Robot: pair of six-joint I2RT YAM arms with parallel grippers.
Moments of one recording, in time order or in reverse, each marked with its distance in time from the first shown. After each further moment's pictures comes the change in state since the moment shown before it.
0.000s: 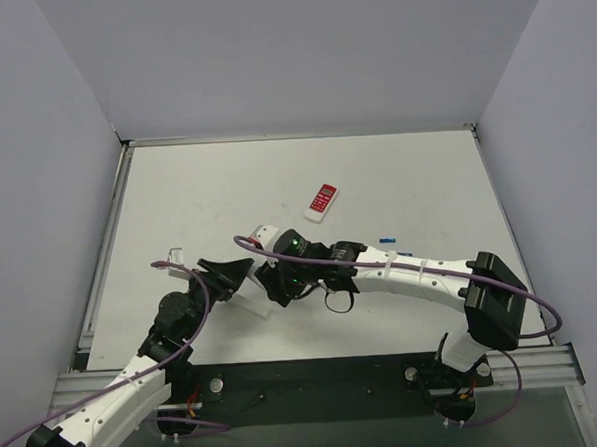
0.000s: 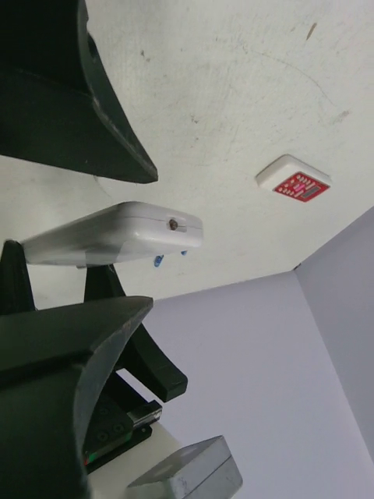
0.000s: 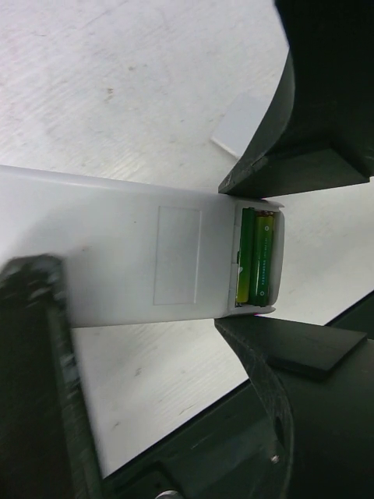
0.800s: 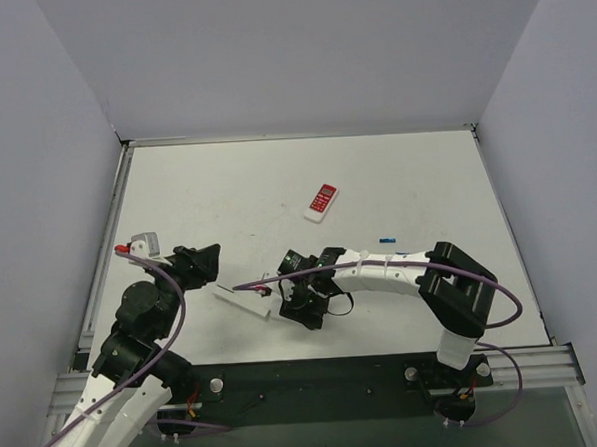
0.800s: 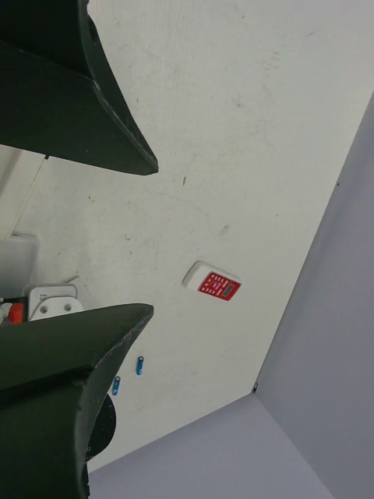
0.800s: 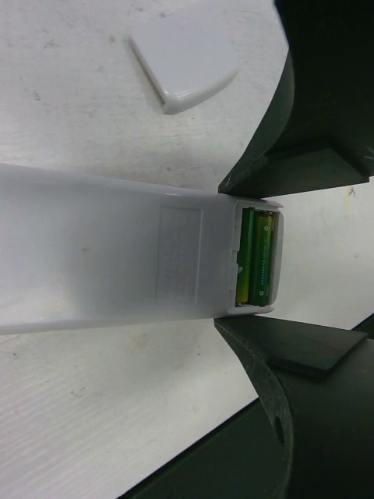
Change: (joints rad) left arm 0.005 -0.228 0.464 -0.755 -0.240 0.543; right arm -0.031 0.111 -0.108 -0.281 -0.130 -0.385
